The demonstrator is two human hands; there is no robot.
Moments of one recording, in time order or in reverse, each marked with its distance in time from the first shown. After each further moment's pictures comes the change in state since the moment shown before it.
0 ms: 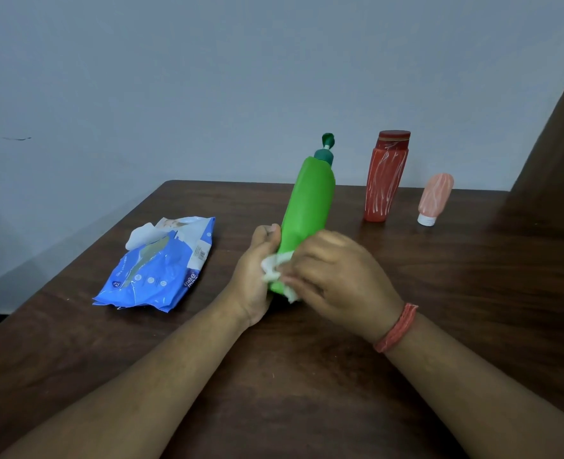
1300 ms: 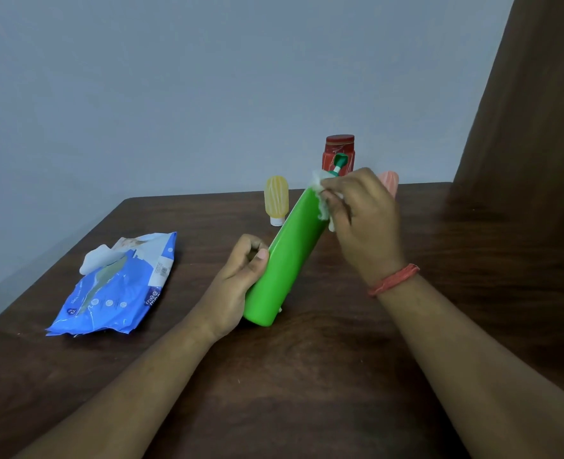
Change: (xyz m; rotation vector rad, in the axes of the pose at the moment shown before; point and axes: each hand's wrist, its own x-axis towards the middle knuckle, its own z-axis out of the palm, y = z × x) left_hand -0.011 -0.004 0.002 0.353 -0.305 0.075; right_hand -0.005 0.051 -0.051 -0.133 0.492 0.394
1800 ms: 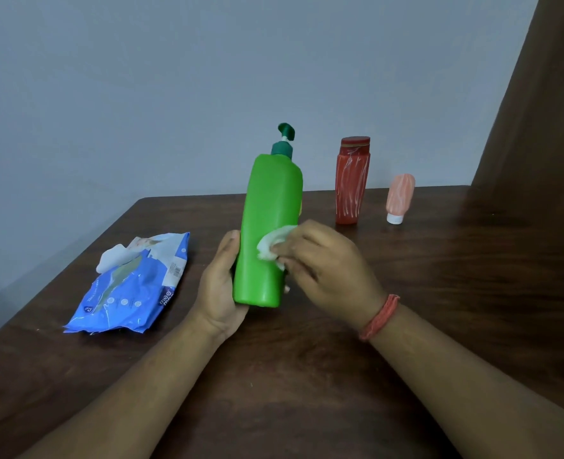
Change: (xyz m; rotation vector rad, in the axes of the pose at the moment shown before) left_hand 0.002 0.010 -0.003 -0.438 0.255 0.020; right_hand -0.031 -0.034 0.025 0.252 -0.365 -0.261
